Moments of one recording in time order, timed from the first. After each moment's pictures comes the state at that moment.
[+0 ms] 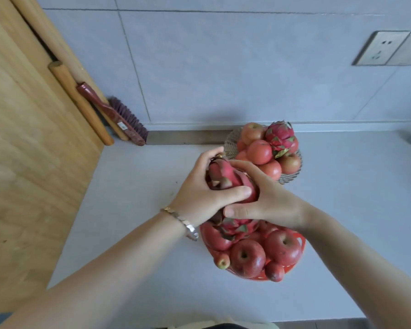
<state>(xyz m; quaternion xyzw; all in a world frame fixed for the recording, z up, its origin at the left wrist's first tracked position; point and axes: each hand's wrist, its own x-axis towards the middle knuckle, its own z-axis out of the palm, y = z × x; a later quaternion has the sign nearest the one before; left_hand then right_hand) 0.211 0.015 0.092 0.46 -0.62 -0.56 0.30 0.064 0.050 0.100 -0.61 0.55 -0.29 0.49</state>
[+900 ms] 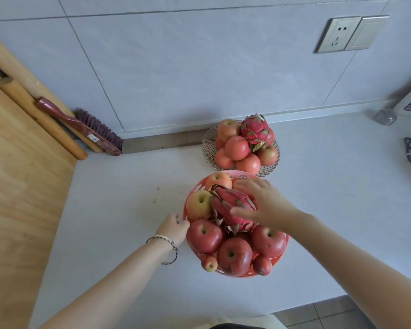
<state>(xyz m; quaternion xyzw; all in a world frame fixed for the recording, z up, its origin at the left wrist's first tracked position) 0.223 0.000 -0.029 0.67 -0.53 -0.53 0.01 0.004 0.055 0.011 -0.65 0.71 -0.14 0.25</state>
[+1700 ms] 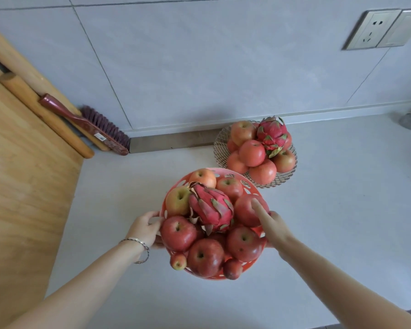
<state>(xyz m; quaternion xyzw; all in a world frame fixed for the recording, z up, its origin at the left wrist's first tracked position) 0.286 -0.049 -0.046 0.67 -0.45 -0.57 0.17 0.032 0.041 -0.029 -0.21 0.80 -0.28 0.48</state>
